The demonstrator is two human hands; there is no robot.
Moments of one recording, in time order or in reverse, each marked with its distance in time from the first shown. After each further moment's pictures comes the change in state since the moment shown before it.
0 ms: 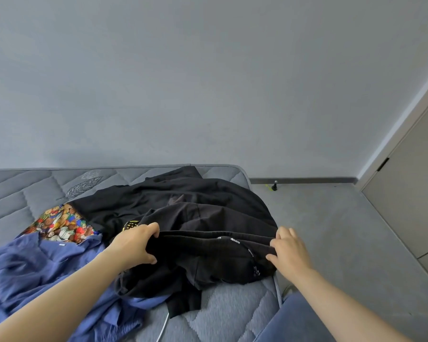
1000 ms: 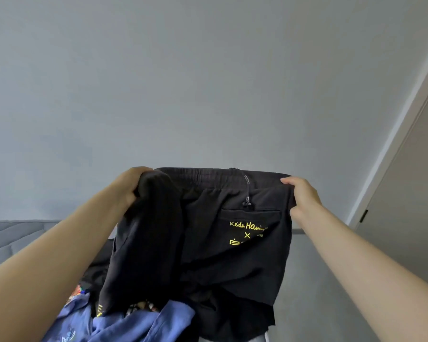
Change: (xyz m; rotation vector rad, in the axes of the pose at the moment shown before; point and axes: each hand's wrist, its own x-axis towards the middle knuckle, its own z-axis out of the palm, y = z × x) left_hand 0.030 0.049 -0.249 -1.659 0.313 -0.307; right_hand 0.052 -0.010 -0.276 1.884 0.374 0.563
